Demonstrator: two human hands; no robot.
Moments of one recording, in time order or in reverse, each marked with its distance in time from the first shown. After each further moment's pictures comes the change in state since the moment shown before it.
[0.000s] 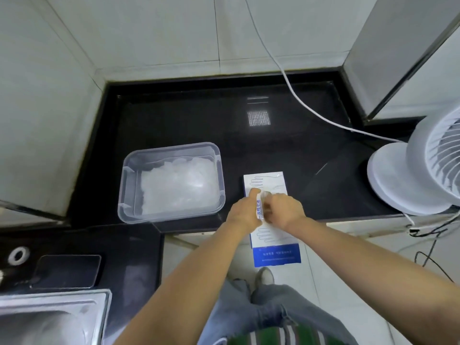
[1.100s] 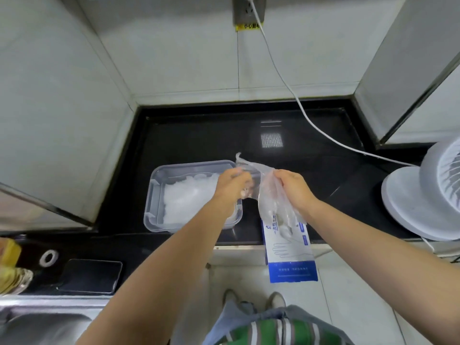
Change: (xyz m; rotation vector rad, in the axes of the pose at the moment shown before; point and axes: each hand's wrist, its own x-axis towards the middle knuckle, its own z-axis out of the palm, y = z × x) left_hand -0.013 -0.008 -0.104 -1.151 0.307 -0.202; right_hand 0.006 -0.032 -0.084 1.391 0.092 0.069
